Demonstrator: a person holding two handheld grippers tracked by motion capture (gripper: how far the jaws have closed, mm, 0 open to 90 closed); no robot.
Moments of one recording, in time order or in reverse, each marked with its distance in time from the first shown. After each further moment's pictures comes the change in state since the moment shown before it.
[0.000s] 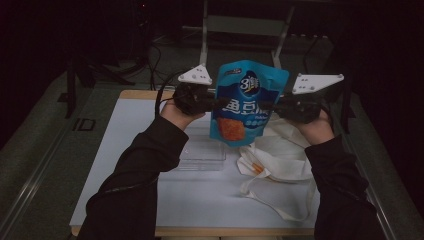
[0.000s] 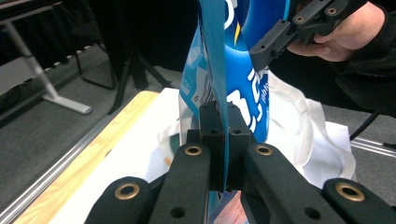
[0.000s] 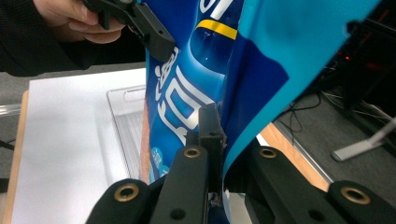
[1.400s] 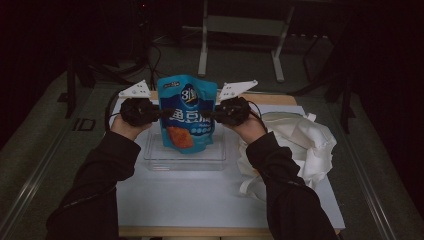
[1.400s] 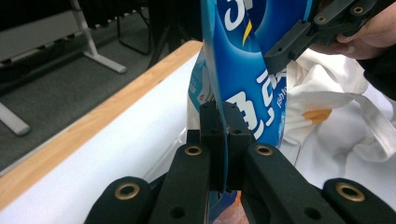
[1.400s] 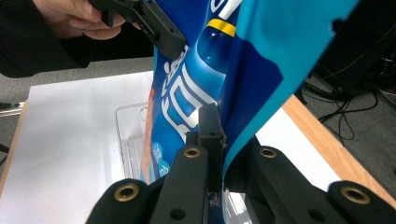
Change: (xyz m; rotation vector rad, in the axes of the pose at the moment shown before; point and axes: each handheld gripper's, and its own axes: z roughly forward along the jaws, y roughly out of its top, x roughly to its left) left arm 0.053 -0.114 -0.073 0.049 0.113 -0.131; right arm 0.031 0.007 0.155 0.050 0.126 0.015
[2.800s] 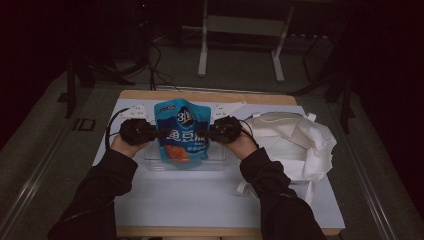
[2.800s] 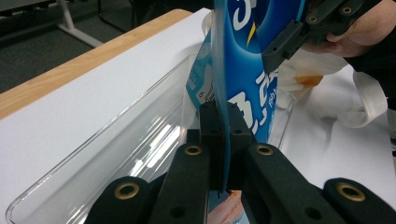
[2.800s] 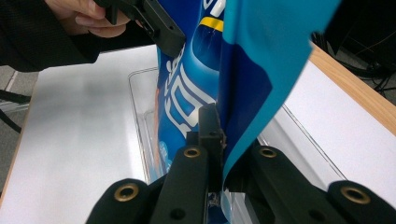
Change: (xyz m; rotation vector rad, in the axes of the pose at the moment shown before) left arm -0.001 -0.065 0.014 0.025 -0.068 -0.078; right arm 0.015 -0.050 0.038 0.042 0.069 0.063
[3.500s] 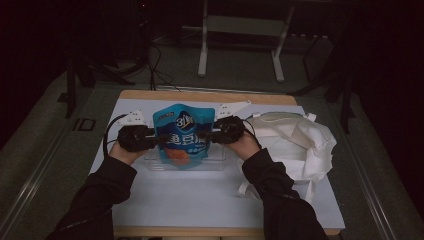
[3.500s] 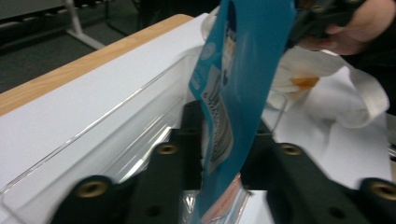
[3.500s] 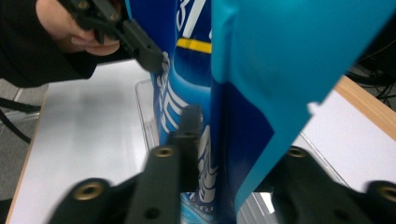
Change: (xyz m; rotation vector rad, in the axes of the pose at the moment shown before) left arm -0.016 -0.009 -0.007 -0.032 0.035 -0.016; right arm 0.000 0.000 -0.009 -0.045 0.013 0.017
